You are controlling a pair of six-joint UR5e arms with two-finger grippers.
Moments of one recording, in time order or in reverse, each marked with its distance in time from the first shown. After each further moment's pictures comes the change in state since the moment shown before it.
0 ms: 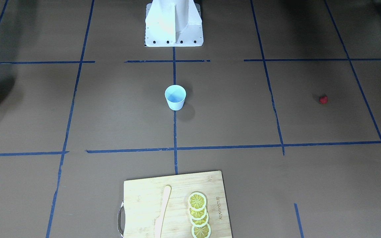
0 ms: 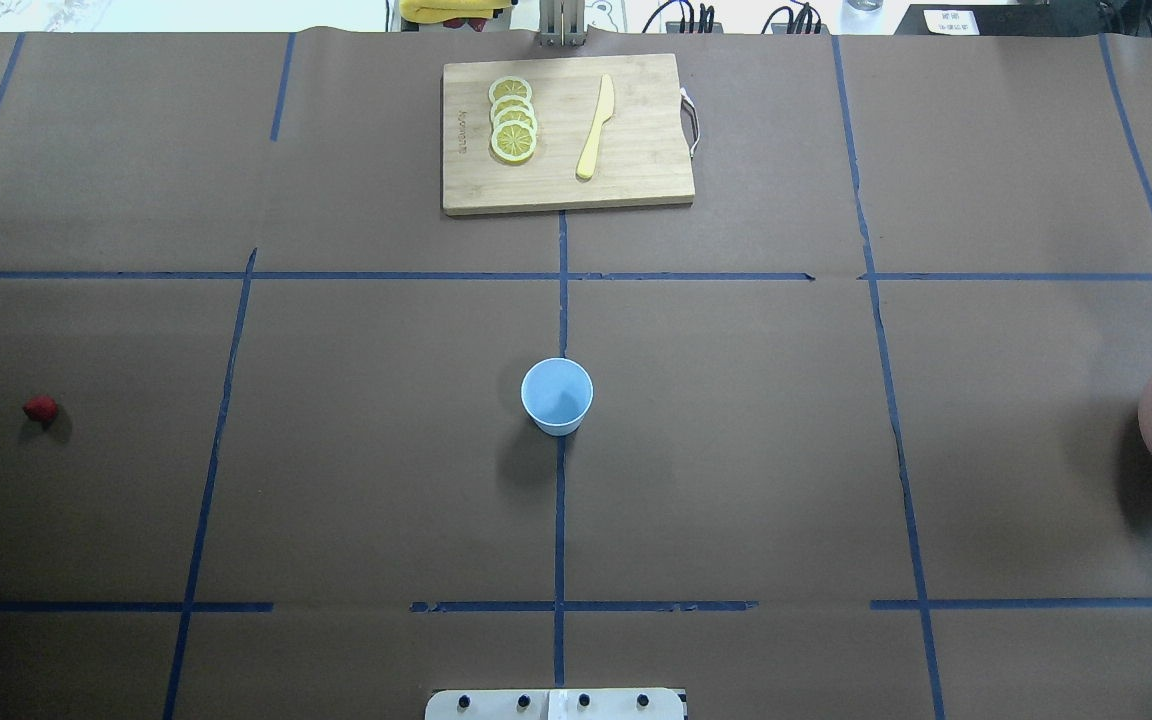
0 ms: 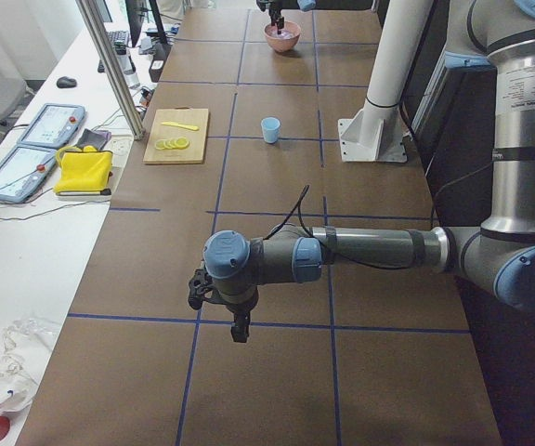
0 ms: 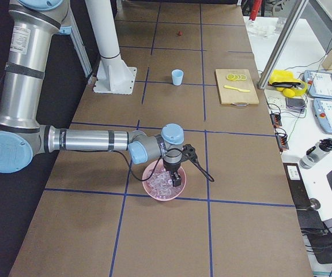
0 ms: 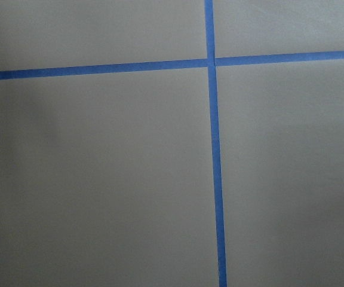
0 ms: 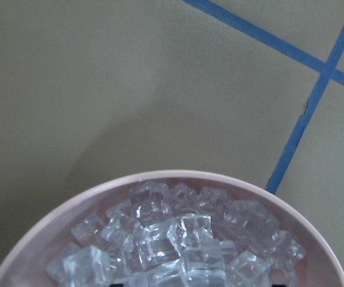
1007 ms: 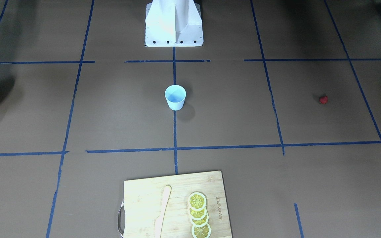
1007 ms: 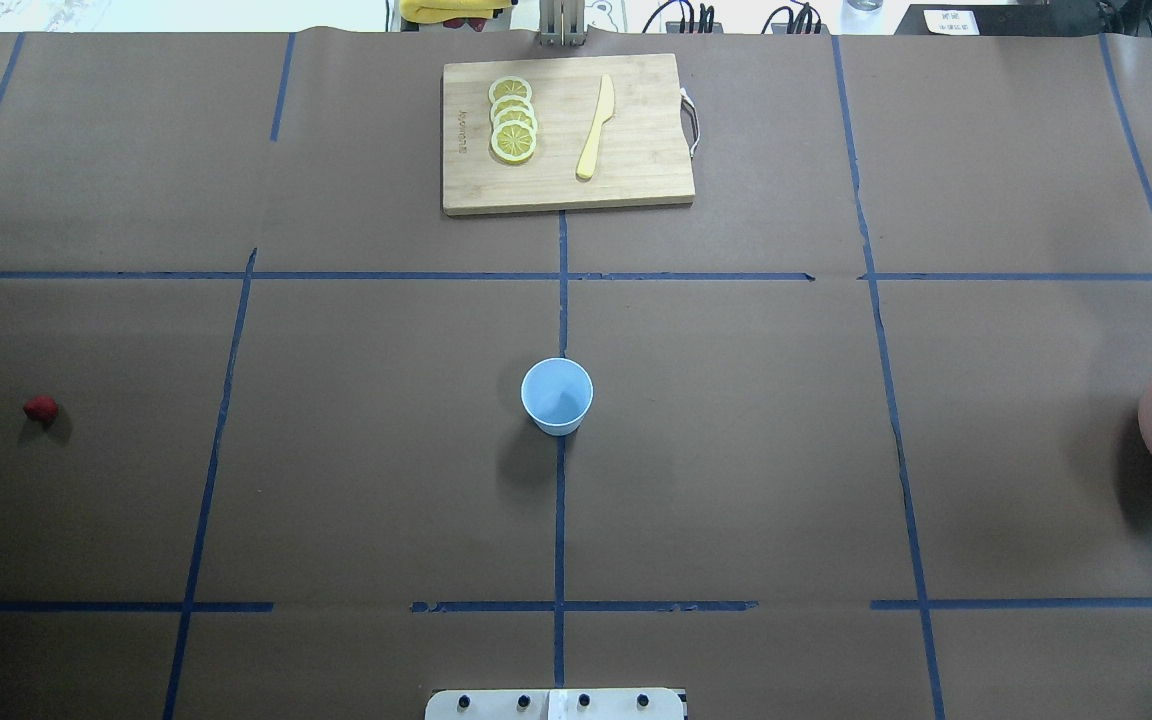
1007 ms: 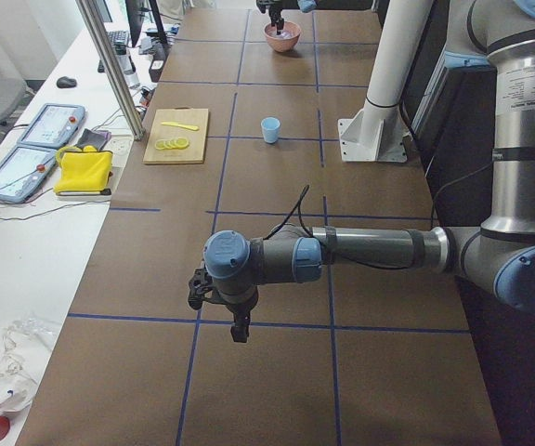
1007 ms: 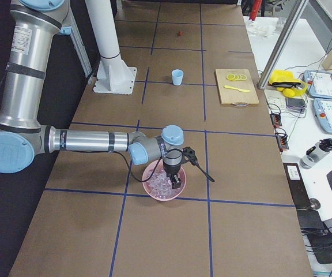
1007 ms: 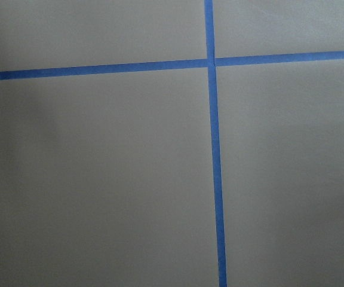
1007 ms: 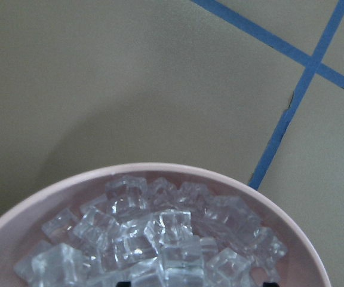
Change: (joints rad) left arm 0.000 0.000 0.000 -0.001 0.000 0.000; right arm -0.016 -0.001 -0.009 -0.002 -0.045 -0.010
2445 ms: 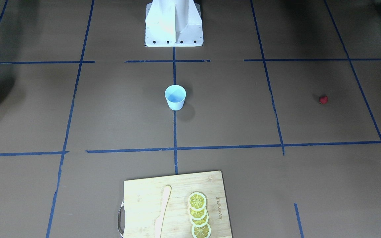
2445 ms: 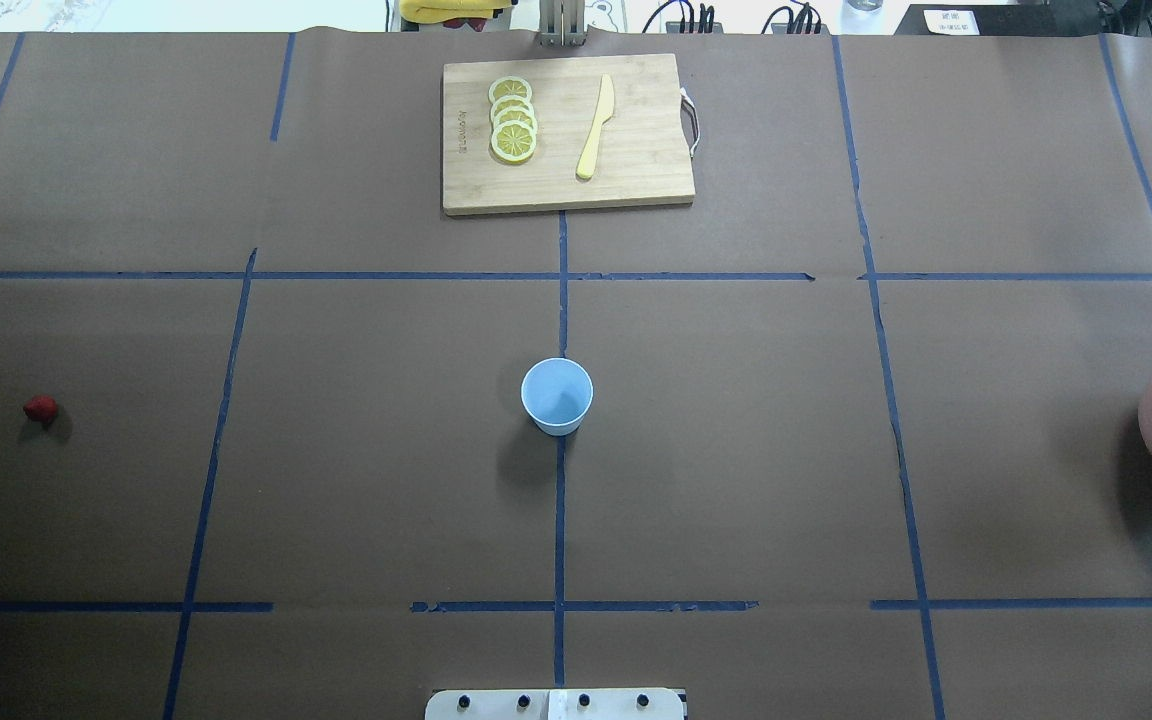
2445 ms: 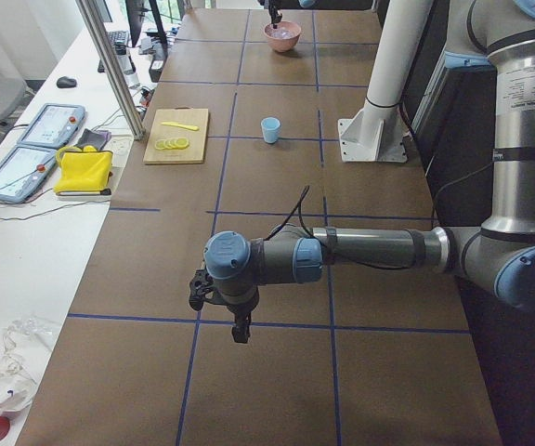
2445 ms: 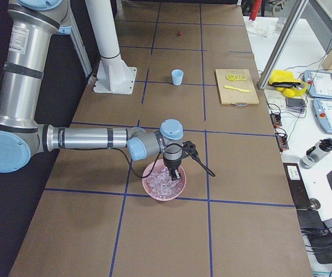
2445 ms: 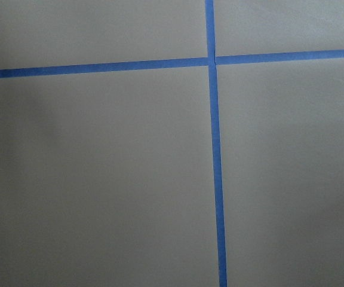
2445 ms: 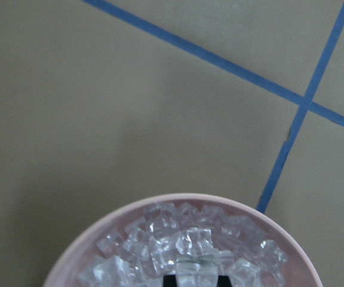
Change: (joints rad) left arm 0.001 0.003 0.000 0.002 0.000 0.000; right arm 0.079 0.009 0.095 -0.046 0.087 0.035
